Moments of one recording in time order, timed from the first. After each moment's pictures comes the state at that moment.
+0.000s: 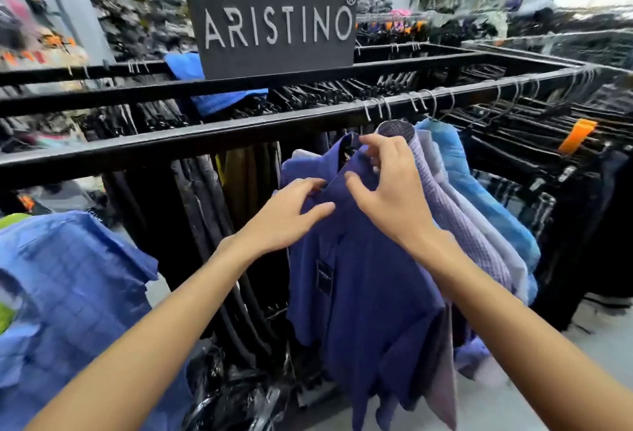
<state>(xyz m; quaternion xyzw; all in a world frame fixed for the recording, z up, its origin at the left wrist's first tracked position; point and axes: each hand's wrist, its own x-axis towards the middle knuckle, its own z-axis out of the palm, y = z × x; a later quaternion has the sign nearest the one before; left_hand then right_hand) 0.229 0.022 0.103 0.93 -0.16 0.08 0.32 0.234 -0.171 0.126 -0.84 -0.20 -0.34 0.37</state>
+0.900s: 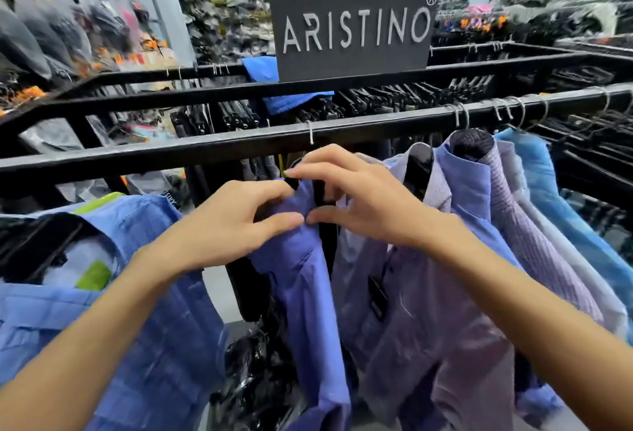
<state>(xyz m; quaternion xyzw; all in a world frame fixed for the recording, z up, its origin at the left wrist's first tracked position) 0.127 0.121 0.175 0.95 -0.15 0.13 0.24 0.224 -0.089 0.162 -0.77 -0.55 -0.17 0.28</state>
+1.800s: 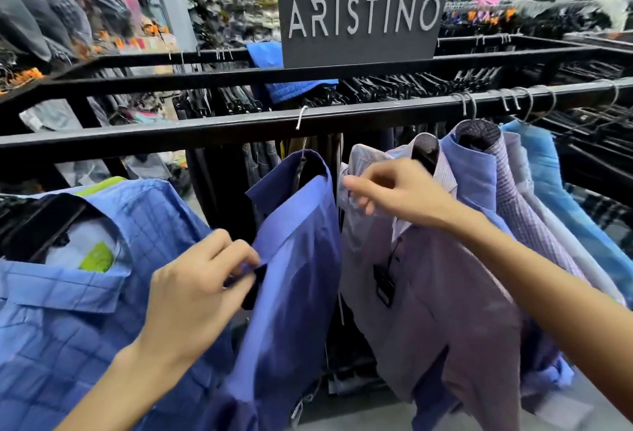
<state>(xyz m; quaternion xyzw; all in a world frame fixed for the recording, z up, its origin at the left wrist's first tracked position) 0.046 0.121 0.096 0.94 -0.02 0.33 0.13 0.246 -0.122 0.140 -0.83 -0.34 0.02 0.45</state>
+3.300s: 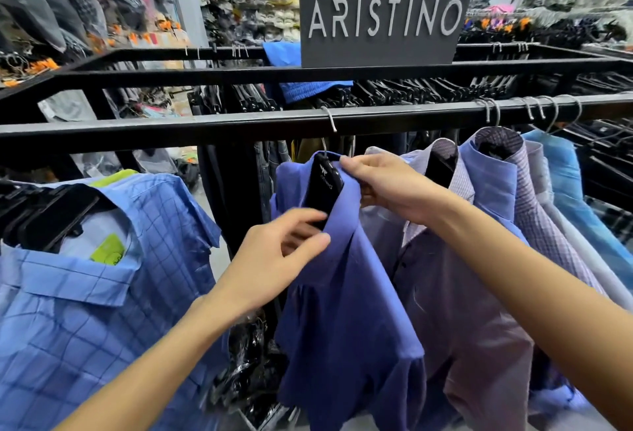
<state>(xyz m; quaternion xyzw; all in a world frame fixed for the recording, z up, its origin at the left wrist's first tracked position) 0.108 0.097 0.090 0.85 -0.03 0.16 0.50 0.255 -0.067 0.148 -0.71 -0.22 0.24 0.62</state>
